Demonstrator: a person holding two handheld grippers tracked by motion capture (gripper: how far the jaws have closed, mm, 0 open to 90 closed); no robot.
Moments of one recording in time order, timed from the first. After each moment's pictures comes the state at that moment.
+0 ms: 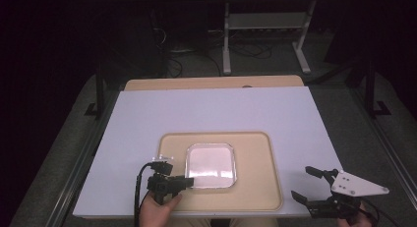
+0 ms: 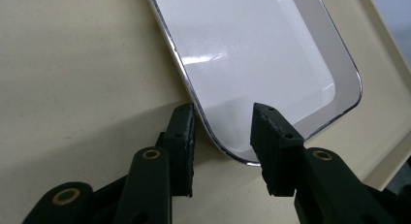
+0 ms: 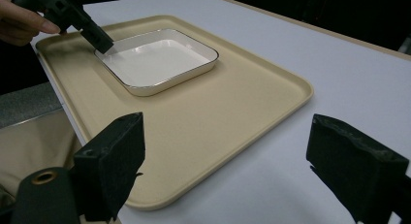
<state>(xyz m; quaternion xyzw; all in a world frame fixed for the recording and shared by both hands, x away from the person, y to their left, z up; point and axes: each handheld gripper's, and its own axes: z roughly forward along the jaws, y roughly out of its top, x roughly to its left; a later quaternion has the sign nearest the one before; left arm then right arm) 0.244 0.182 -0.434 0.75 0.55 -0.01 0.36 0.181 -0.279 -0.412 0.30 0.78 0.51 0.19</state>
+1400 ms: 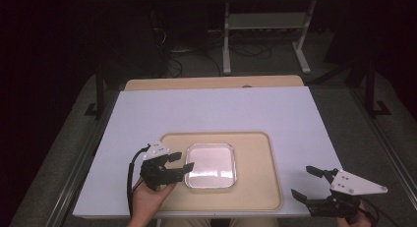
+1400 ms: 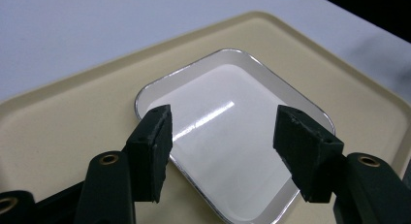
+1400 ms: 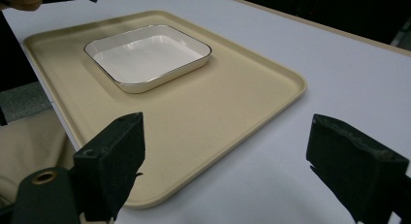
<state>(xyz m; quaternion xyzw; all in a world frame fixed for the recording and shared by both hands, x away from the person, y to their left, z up) 0.254 0.194 -0.392 0.79 0.39 0.11 0.46 0.183 -0.280 -0.413 0.31 0.78 0.50 0.20</state>
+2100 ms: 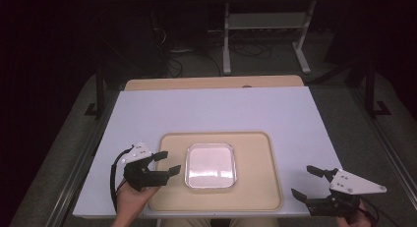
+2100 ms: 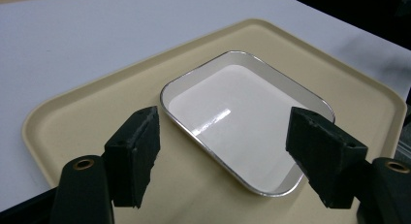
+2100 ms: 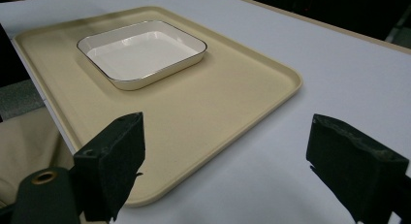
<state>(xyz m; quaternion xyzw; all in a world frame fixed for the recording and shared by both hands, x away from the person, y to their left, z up) 0.250 0.233 -0.394 0.79 0.35 0.11 0.48 0.184 -0.279 -0.414 0.32 0.79 0.49 0.20</state>
